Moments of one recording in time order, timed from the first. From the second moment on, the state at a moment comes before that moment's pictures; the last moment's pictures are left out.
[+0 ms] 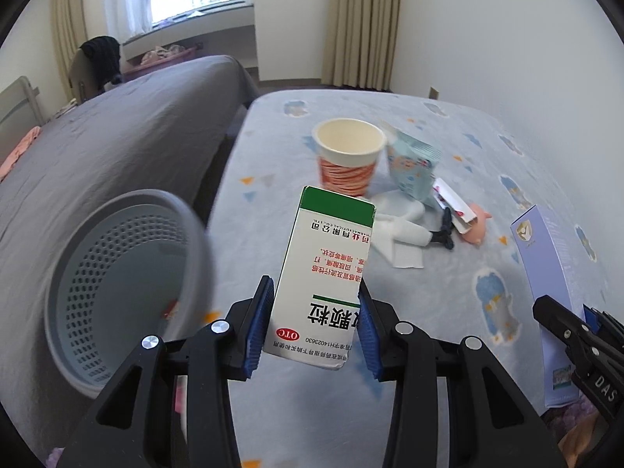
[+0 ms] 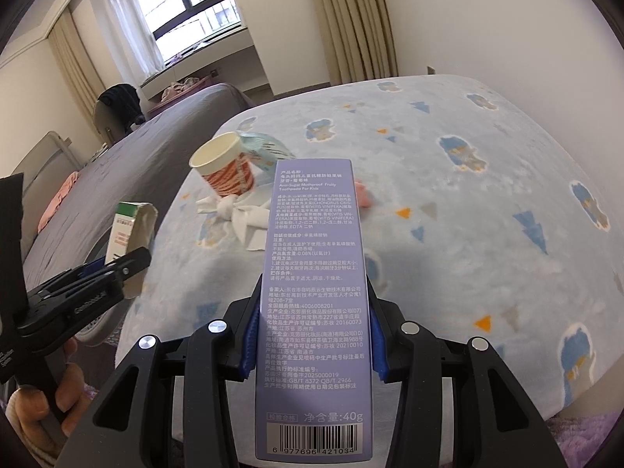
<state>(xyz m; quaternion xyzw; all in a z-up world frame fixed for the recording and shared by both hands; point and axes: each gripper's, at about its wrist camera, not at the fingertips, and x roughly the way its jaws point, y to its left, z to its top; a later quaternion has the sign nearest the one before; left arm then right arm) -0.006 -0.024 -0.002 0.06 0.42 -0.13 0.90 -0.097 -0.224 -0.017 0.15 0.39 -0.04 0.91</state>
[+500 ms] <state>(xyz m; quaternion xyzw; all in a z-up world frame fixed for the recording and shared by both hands) 0.001 0.092 0.016 0.01 0.40 -0.06 0.91 -0.045 -0.138 0.017 0.11 0.39 0.04 0.91</state>
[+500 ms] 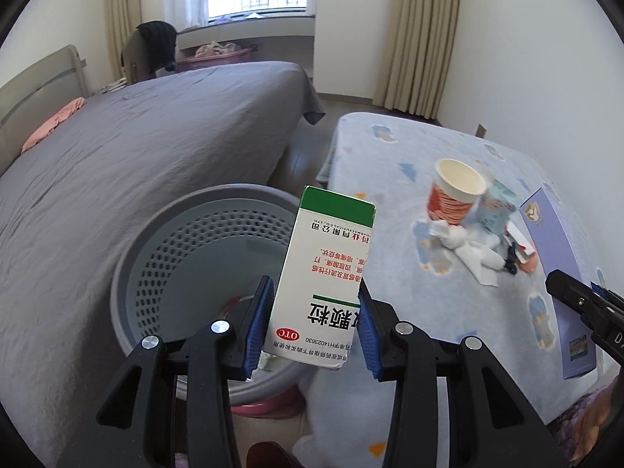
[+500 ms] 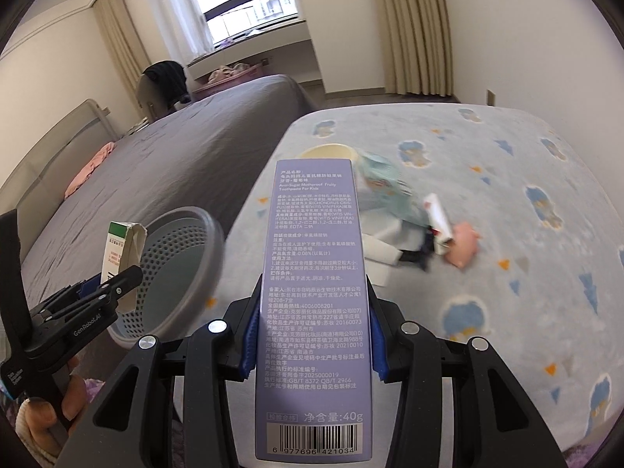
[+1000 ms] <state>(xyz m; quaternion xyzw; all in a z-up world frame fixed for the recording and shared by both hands) 0.030 0.166 0.009 0.00 0.41 0.01 0.91 0.013 -0.055 0.013 0.07 0.41 0.13 0.90</state>
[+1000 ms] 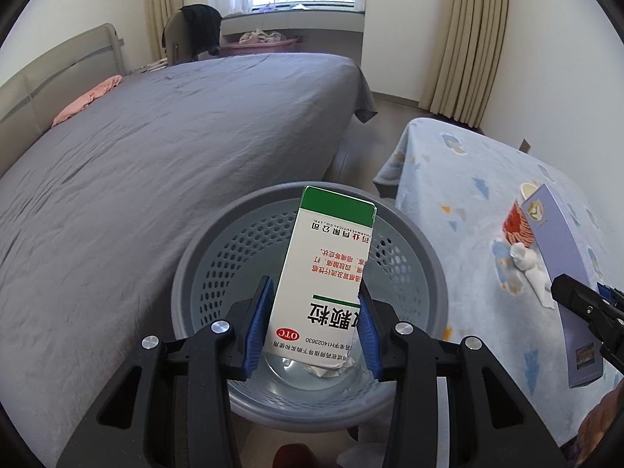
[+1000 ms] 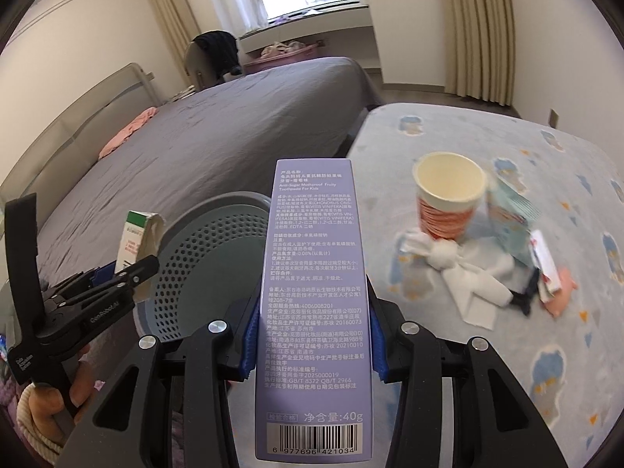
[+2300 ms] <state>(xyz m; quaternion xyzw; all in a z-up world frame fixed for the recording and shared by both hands) 0.052 0.208 -0.009 -0.03 0.42 0.07 0.90 0.080 0.047 -0.008 0.02 0.43 0.24 0.87</state>
